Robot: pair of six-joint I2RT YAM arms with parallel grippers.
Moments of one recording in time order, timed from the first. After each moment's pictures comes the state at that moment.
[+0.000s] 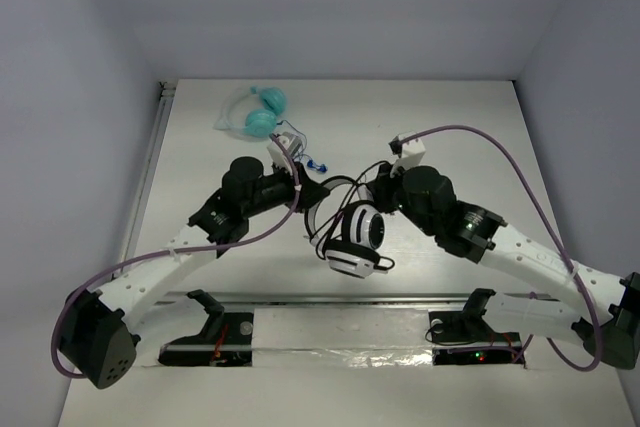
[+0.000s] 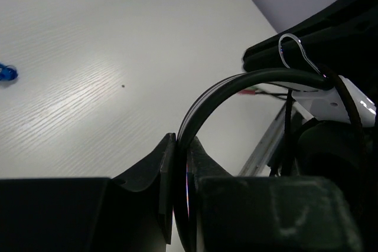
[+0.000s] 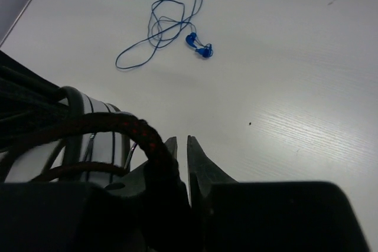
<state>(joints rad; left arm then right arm) -0.64 1.02 0.70 0.06 0.34 -0.46 0.91 1.03 0.93 -0.26 0.40 0.37</state>
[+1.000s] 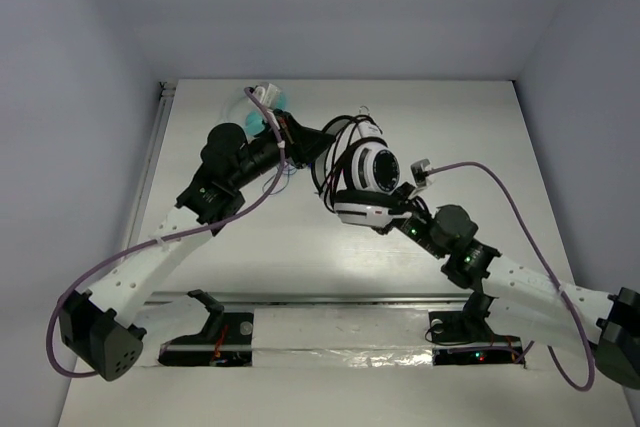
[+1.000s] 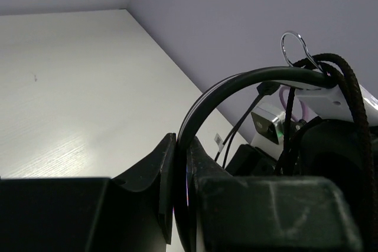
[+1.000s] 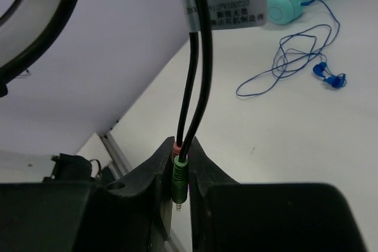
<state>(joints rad) -0.60 1.08 1.01 0.14 0.37 -0.61 0.88 0.85 0.43 0.49 0.06 0.57</state>
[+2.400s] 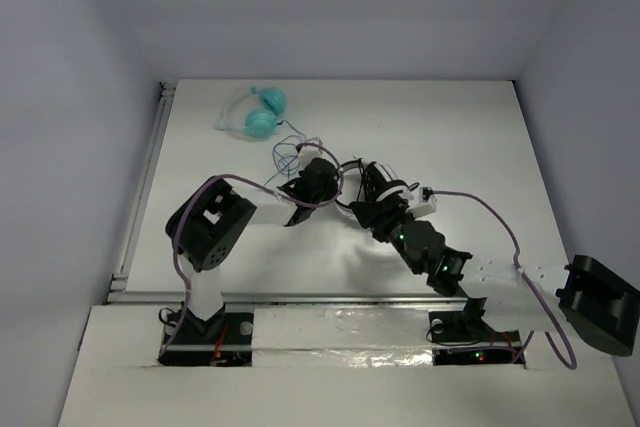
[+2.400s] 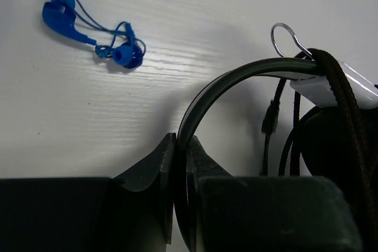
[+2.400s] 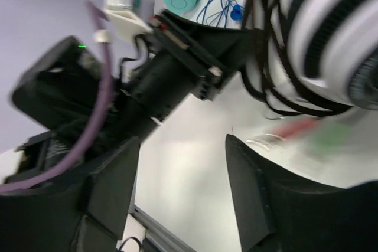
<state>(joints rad) -0.74 1.81 0.89 0.36 -0.31 -0.80 1.00 1.08 0.29 0.64 0.54 1.19</state>
